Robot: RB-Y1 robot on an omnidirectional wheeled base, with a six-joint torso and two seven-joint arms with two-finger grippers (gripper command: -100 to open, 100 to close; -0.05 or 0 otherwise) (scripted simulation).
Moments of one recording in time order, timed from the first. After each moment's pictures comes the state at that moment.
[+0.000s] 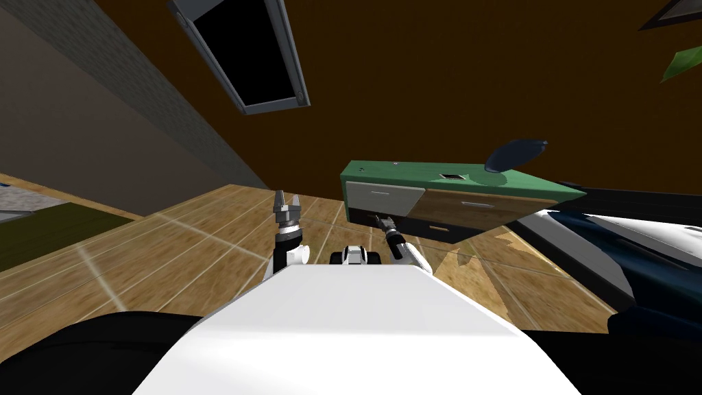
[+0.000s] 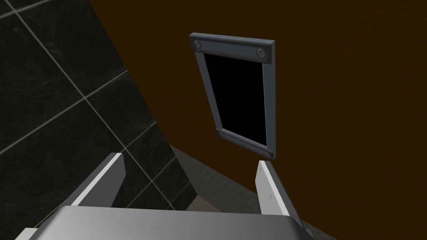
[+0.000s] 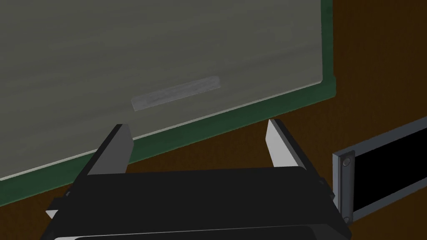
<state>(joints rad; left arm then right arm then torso) 0.49 -0.02 0.02 -2.21 -0.02 -0.51 0.04 0.33 -0.30 0.28 -1.81 0.79 0.19 0.35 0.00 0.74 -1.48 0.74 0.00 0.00</state>
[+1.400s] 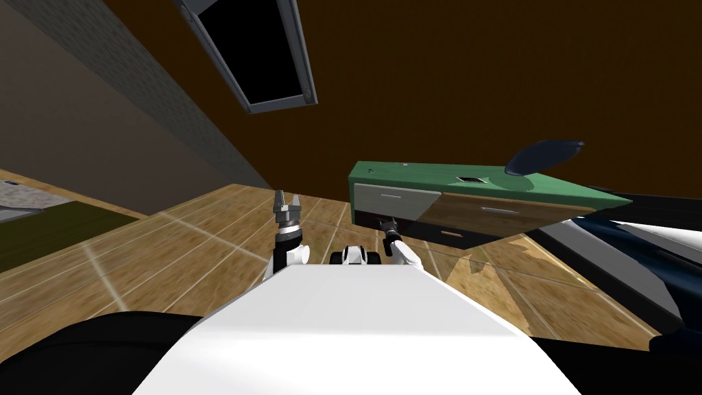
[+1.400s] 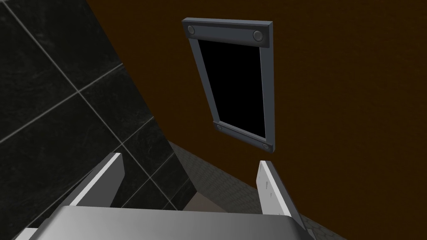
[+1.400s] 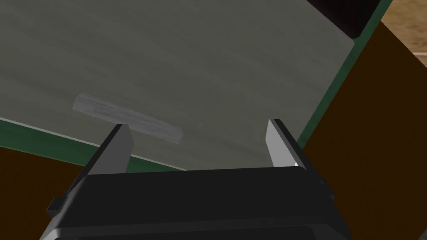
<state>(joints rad) 0.49 -0.02 0.02 -2.21 -0.02 -0.51 0.04 0.18 -0.36 0.40 -1.54 1.17 0.47 0.47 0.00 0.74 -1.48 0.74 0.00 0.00</state>
